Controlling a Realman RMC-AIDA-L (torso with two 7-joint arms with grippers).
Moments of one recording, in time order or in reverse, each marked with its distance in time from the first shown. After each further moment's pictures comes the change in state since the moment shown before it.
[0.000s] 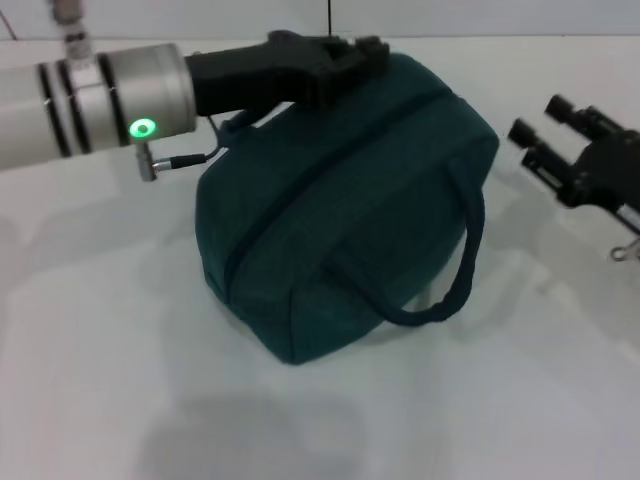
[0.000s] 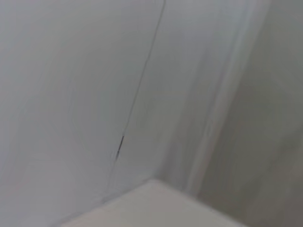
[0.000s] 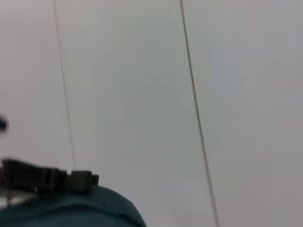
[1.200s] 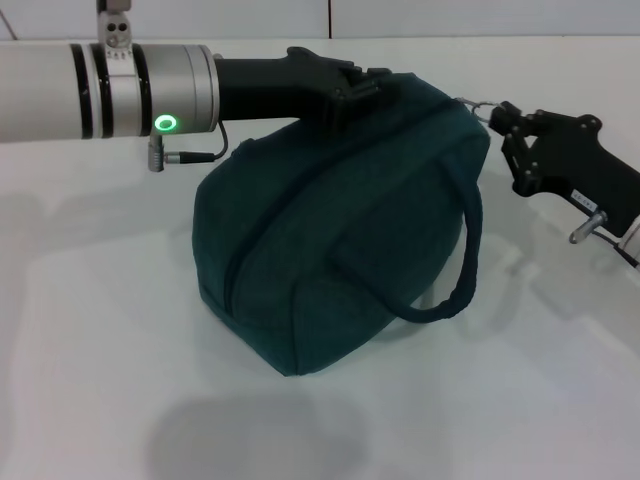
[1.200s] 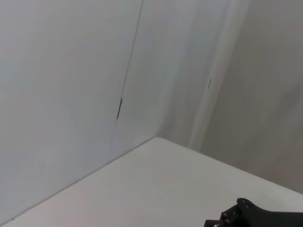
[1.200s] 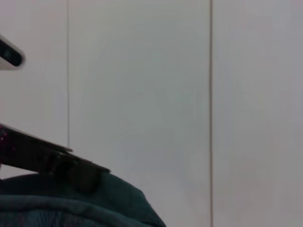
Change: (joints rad) left arm -0.078 0.005 -0.004 0.013 0.206 -0.036 -0.055; right arm 0.072 0.032 -0.001 -0.008 -0.007 0.159 -0.115
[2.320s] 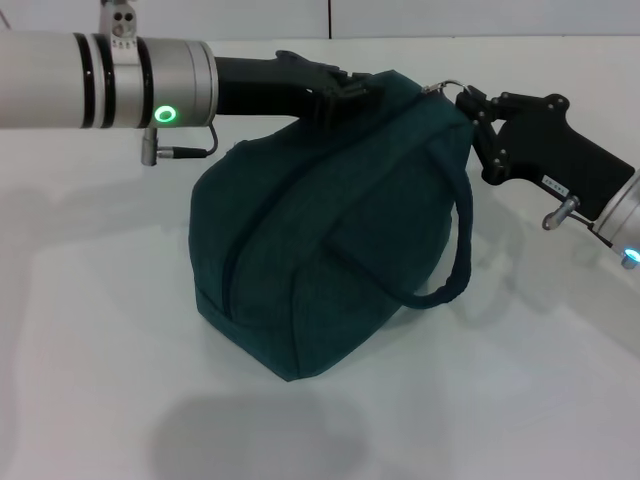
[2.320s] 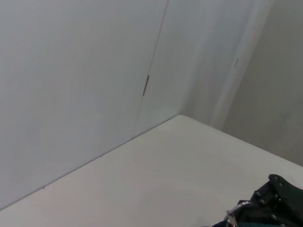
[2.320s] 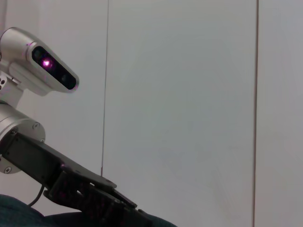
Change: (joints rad) left arm -0.019 -0.004 -0.017 0.032 0.122 -0.045 -0.110; right arm 0.040 0.002 -0.012 -0.036 -0.045 -0.010 -0.006
